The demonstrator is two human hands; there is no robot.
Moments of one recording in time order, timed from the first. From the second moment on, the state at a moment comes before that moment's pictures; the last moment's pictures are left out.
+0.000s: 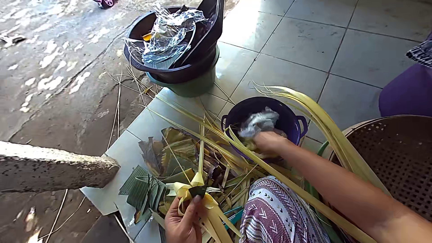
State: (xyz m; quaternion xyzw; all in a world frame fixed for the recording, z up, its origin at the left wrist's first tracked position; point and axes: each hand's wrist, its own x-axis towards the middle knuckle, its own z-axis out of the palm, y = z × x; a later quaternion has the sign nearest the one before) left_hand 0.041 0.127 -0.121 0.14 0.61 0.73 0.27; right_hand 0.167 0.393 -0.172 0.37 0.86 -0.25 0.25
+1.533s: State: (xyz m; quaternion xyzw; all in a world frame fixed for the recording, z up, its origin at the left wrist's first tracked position) left_hand 0.039 0.121 -0.134 0.12 0.62 0.72 0.28; right_hand 0.205 0.423 -0.154 0.34 0.87 -0.28 0.23
